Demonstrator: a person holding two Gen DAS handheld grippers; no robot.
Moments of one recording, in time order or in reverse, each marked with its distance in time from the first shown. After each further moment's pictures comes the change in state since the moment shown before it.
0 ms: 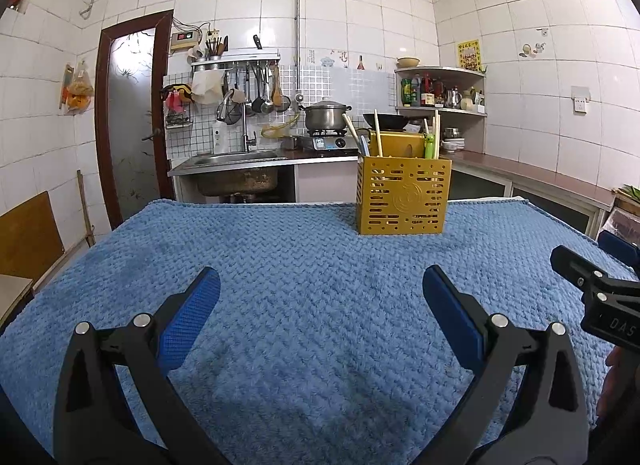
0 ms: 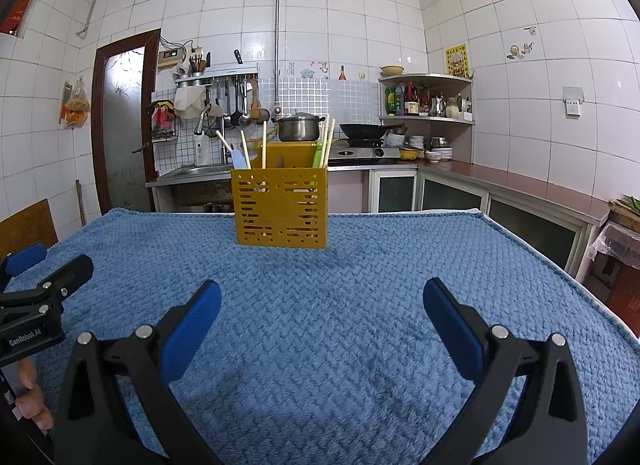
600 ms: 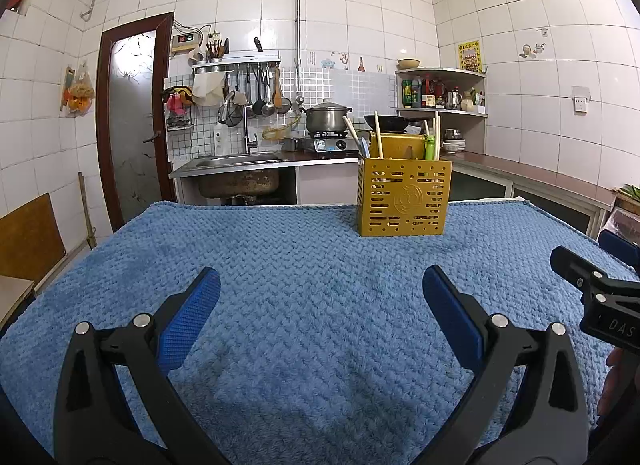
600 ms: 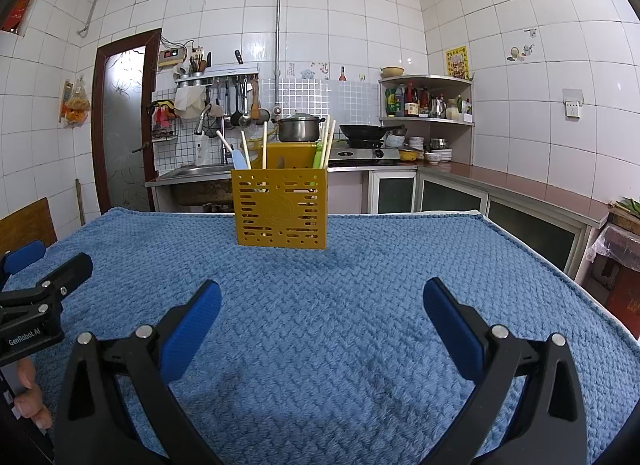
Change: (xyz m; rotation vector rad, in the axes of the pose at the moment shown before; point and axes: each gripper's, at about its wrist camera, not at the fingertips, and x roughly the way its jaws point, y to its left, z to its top) left arm -0.002 0.000 0.000 0.002 -0.006 0.005; right arm -0.001 -0.001 0.000 -0.004 -0.001 -0.001
